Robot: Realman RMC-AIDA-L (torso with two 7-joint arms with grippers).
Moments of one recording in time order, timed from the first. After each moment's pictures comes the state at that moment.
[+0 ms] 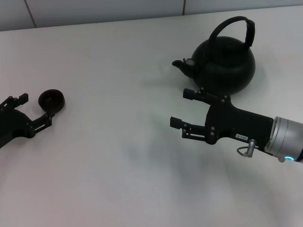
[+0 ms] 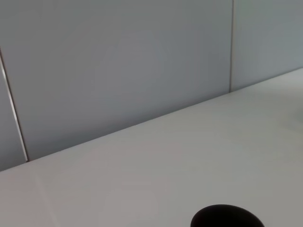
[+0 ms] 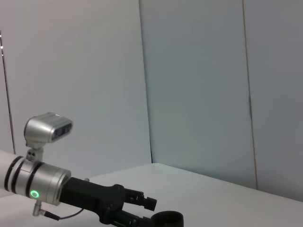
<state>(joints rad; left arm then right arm) -0.39 -2.07 0.81 0.38 1.52 1.03 -0.77 0.45 2.09 -0.60 -0.21 -1.78 -1.54 0.70</state>
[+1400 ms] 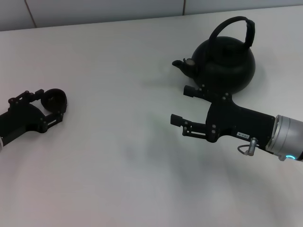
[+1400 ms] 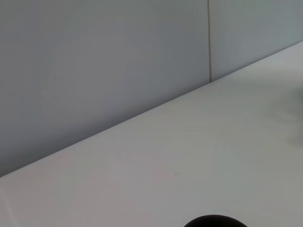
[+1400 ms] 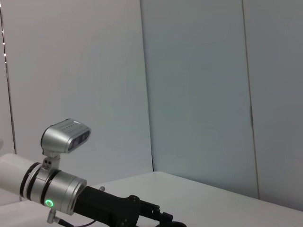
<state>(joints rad) -0.44 -2.07 0.90 0.38 1.52 0.97 -0.77 0.45 2.09 -0.60 -0.21 -1.77 -1.56 0.70</state>
